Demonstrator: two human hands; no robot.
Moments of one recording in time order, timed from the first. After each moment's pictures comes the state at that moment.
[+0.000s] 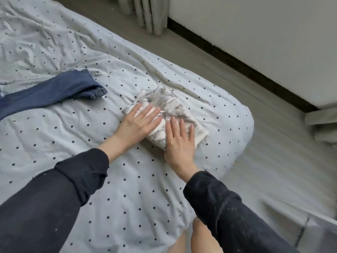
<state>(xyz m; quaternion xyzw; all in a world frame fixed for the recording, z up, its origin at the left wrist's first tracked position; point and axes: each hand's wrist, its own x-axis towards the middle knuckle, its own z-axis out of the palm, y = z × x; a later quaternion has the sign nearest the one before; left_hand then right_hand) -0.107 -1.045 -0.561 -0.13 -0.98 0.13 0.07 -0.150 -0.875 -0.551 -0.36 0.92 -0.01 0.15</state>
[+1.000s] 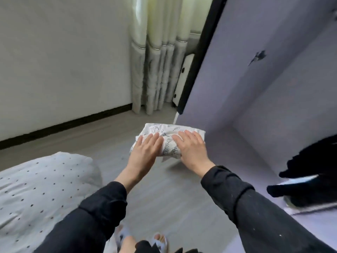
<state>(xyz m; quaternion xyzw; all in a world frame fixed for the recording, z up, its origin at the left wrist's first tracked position) -0.120 -0.502 -0.371 -0.44 -0.87 -0.16 0.15 -0.041 -0.340 -0.341 0.02 0.99 0.05 -0.16</state>
